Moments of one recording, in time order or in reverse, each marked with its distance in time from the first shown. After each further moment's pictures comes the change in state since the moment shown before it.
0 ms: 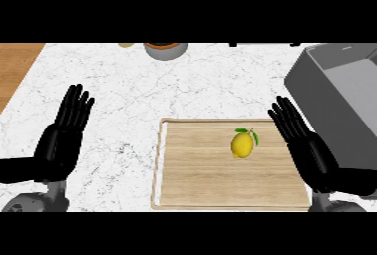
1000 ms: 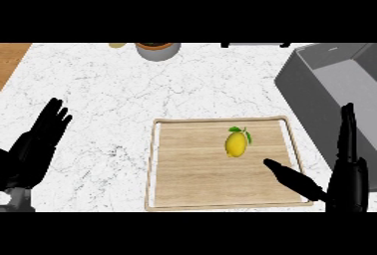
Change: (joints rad) left arm 0.075 0.131 0.090 0.033 0.086 -0.052 0.238; right arm 0.142 0.002 0.060 -0.259 0.951 -0.632 0.311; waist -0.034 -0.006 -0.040
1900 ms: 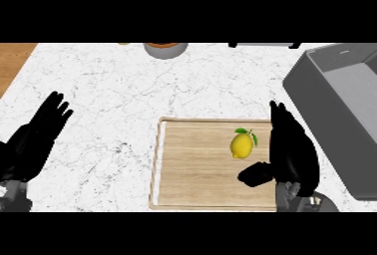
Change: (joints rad) left arm -0.045 0.018 0.016 0.008 0.023 -0.045 0.049; right arm -0.323 0.141 0.137 0.055 0.289 0.797 0.861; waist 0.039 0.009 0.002
